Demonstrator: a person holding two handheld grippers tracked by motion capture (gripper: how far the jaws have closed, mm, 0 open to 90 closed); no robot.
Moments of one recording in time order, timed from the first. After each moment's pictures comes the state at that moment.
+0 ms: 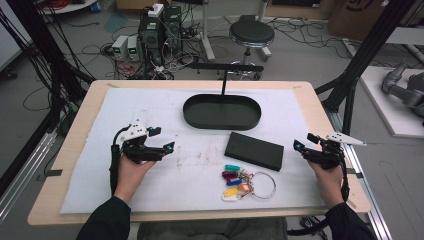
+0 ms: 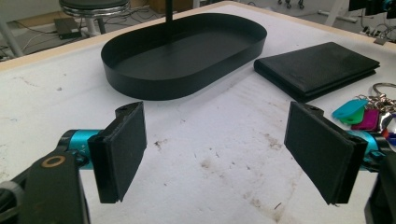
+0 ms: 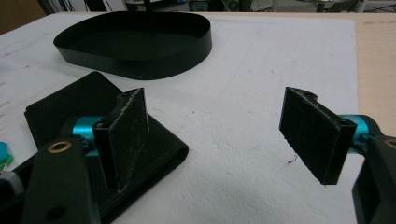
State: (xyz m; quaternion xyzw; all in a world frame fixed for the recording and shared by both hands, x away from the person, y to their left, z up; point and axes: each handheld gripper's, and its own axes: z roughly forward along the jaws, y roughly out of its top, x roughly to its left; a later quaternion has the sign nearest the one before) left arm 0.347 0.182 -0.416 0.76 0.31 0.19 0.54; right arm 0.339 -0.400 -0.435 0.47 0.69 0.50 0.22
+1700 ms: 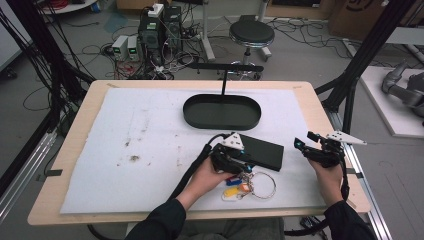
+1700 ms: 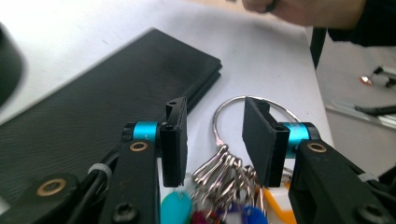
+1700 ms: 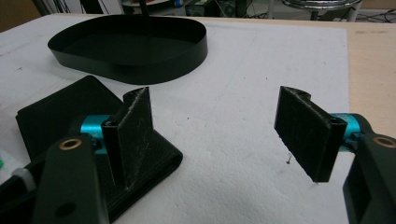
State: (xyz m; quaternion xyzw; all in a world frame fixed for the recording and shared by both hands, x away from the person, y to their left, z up) left arm 0.347 -0.058 -0.422 0.87 0.12 0.00 0.47; right arm 0.341 -0.400 -0.432 0.46 0.69 0.50 0.24
